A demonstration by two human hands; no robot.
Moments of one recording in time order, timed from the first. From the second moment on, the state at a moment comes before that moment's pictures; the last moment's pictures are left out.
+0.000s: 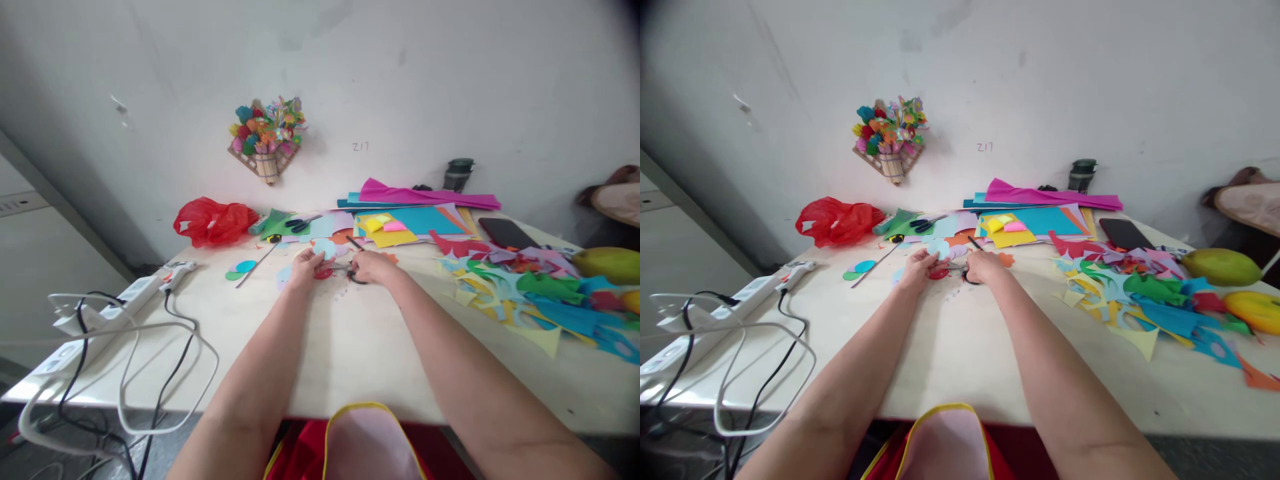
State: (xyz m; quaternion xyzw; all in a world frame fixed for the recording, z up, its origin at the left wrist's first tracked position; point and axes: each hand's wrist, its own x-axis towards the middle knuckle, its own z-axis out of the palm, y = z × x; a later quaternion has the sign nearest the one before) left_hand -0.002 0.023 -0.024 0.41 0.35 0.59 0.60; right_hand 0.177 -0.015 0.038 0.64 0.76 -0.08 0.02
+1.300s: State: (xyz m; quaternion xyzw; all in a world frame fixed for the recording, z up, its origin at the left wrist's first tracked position) left_hand -0.009 0.022 -0.022 0.39 0.33 0.59 0.63; right_hand 0.188 0.003 0.027 0.55 0.60 -0.44 -0.38
